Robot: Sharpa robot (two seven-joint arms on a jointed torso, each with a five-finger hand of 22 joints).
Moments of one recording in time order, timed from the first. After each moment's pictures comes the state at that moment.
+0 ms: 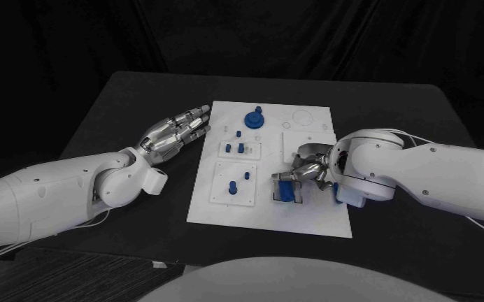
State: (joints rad) left arm 1.07 -0.97 -0.21 1.43 -0.09 0.18 0.64; left_hand 1.52 0.27 -0.22 0.25 0.51 0.25 0.07 0.04 0.02 0.00 0.03 0.10 0.03 0.00 0.09 0.01 0.01 0.15 0.00 0.18 0.02 0.01; right arm 1.24 -0.81 -0.21 1.74 -0.95 -0.01 -0.62; right_hand 0.93 -0.02 0.12 0.28 0.41 1.09 0.04 0.27 0.68 1.46 -0.02 1.55 1.30 1.46 -0.07 1.55 1.30 0.11 1.40 0.03 1.12 1.30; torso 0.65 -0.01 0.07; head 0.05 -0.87
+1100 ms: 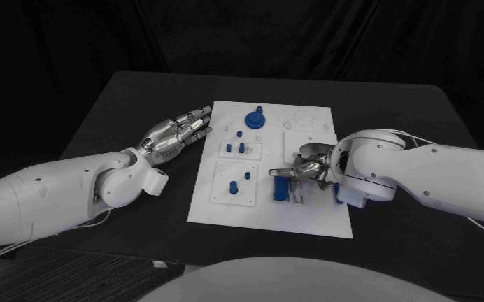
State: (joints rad) left arm 1.06 -0.97 -0.21 1.43 -0.09 0.19 0.63; left_hand 1.52 0.27 -0.22 0.25 0.51 0.25 0.08 0.04 0.02 0.00 0.03 0.10 0.03 0.00 0.09 0.01 0.01 0.15 0.00 0.18 0.02 0.01; right arm 1.24 -0.81 -0.21 1.74 -0.95 -0.02 -0.62; right_hand 0.81 0.00 -0.04 0.29 0.08 1.08 0.05 0.27 0.68 1.46 -0.02 1.55 1.30 1.46 -0.07 1.55 1.30 0.11 1.40 0.03 1.12 1.30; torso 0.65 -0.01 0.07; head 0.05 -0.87
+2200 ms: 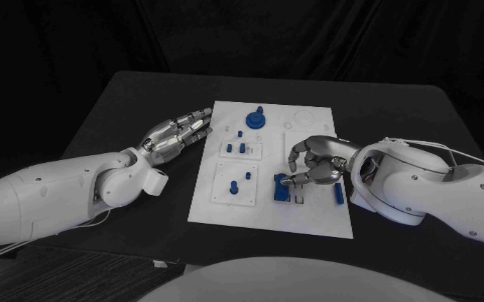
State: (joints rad) left arm 1.06 -0.97 -0.21 1.43 -0.09 0.19 0.62; left_hand 1.52 0.27 -0.22 0.25 0.51 0.27 0.09 0.06 0.03 0.00 0.05 0.10 0.03 0.00 0.09 0.01 0.01 0.15 0.00 0.18 0.02 0.01; right arm 1.22 -0.98 -0.21 1.91 -1.32 -0.20 -0.33; right_hand 1.25 -0.03 -0.23 0.28 0.38 0.62 0.06 0.77 1.01 1.48 -0.02 1.55 1.30 1.47 -0.08 1.55 1.30 0.04 1.46 0.03 1.36 1.30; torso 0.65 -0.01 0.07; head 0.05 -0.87
